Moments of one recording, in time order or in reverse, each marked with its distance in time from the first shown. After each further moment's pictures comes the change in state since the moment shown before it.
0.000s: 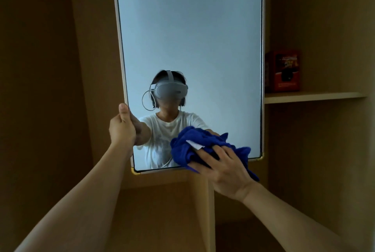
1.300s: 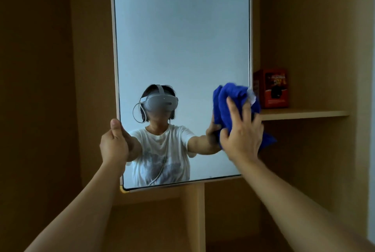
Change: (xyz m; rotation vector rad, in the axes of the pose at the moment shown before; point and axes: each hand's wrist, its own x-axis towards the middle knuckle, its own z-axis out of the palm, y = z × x) left_hand 0.003 -0.007 0.004 0.030 0.058 0.042; right_hand 0.064 0.081 -0.042 -0.014 0.095 0.874
